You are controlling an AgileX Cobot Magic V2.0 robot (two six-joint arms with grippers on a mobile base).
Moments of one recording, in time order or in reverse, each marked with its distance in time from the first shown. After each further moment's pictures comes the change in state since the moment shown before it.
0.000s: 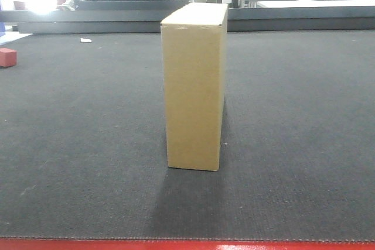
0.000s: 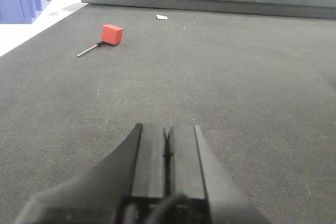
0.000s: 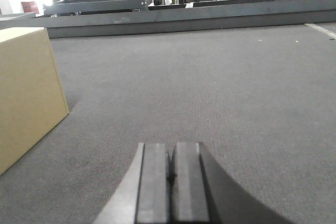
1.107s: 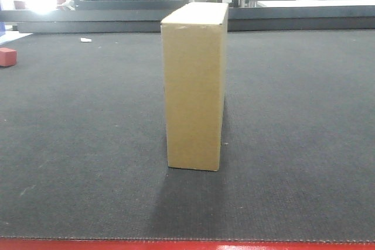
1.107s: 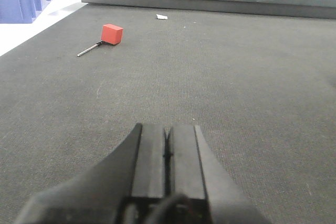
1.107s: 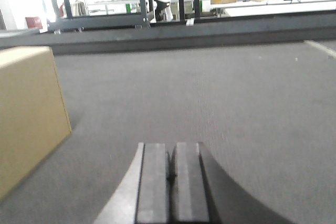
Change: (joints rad) left arm 0.000 0.000 0.000 0.000 0.000 0.000; right arm 0.000 0.000 -0.048 0.000 -0.026 0.000
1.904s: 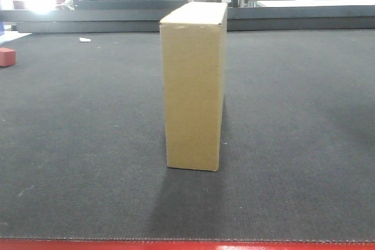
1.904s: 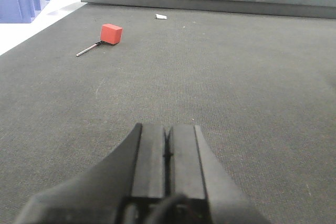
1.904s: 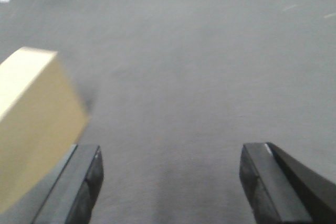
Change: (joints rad) left arm 0.000 0.000 0.000 0.000 0.000 0.000; right arm 0.148 0.909 -0.906 -0.017 0.495 0.002
